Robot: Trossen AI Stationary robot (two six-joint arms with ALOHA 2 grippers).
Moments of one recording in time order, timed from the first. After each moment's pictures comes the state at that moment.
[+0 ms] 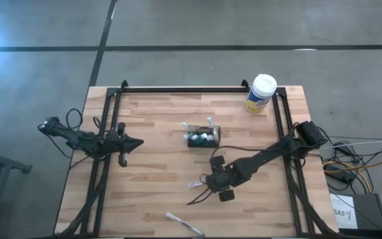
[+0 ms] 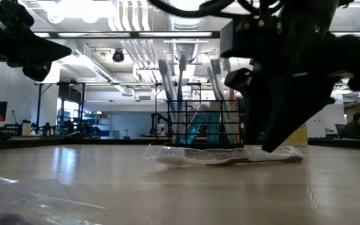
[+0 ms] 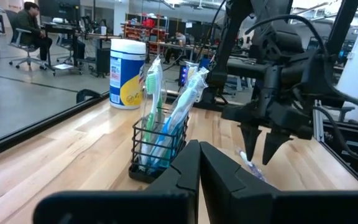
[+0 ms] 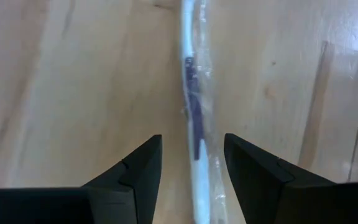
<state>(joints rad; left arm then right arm) -0.43 0.02 0.05 -0.06 -0.60 -0.16 0.41 1.87 1.15 -0.50 0.18 0.15</state>
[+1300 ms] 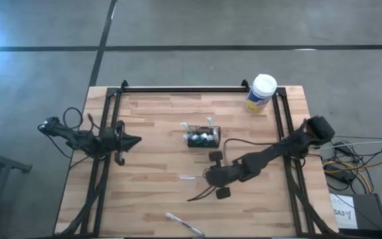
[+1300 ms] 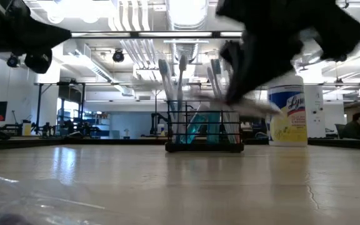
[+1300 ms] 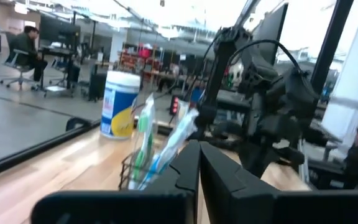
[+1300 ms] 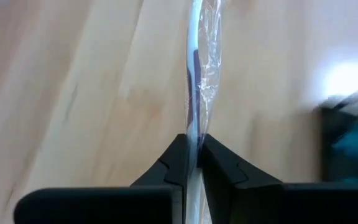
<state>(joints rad) -0.43 0.02 0.05 0.12 -0.59 -0.13 0.40 1.73 1.08 -0.29 0.29 0.09</state>
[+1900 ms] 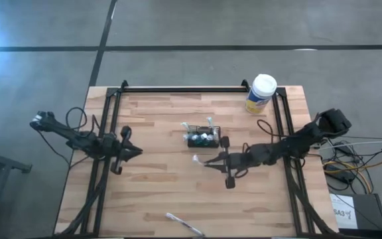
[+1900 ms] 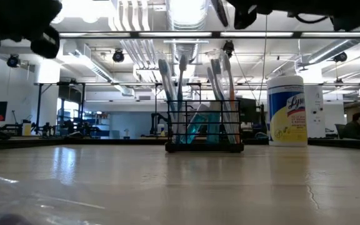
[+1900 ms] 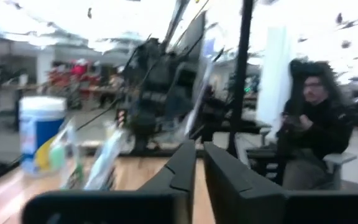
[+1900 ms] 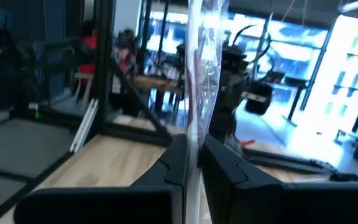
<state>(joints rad) -0.43 0.28 0.04 0.42 -0.31 -0.02 0.34 1.50 0.60 0.98 0.21 -0.15</state>
